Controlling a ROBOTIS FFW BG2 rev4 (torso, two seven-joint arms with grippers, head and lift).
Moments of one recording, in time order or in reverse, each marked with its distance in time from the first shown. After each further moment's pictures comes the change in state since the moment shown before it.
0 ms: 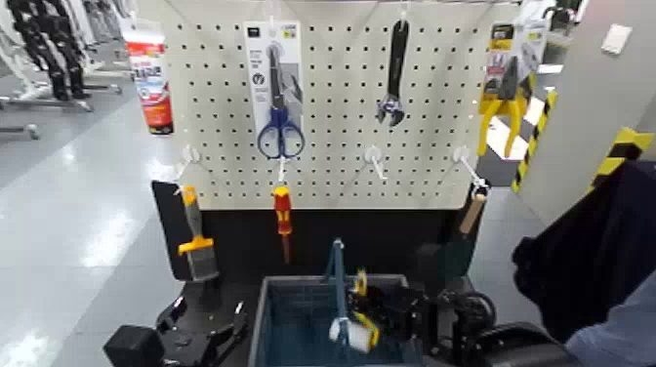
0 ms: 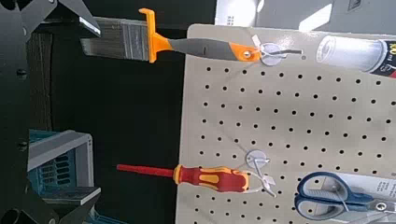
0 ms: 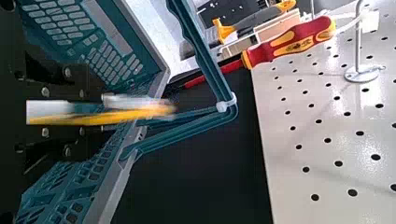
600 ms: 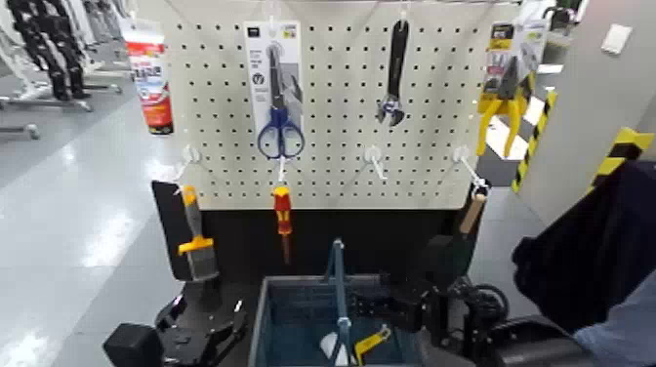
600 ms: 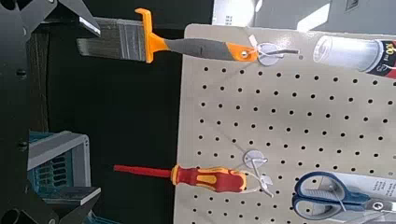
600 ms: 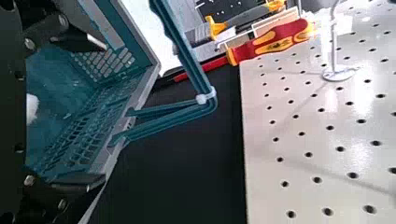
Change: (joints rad) left arm -0.005 0.002 0.000 0.001 0.000 -0.003 -0.002; right arm 0.017 -0.006 -0.042 -0.075 0.031 0.024 0.013
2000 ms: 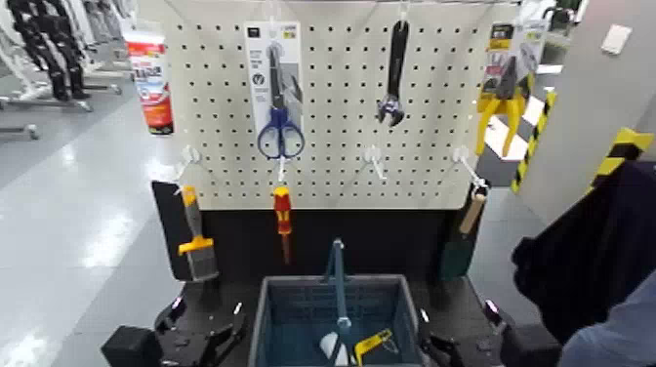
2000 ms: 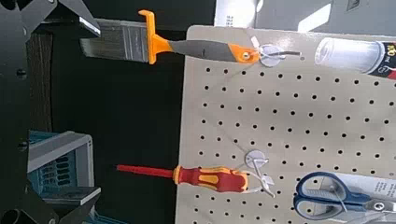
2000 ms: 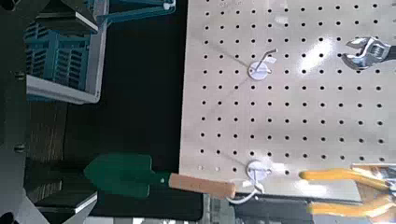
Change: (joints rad) left arm 0.009 0.002 0.001 -0.001 0.003 -0.002 0.000; right arm 0.551 0.096 -0.109 -0.428 0.186 -0.453 -0.655
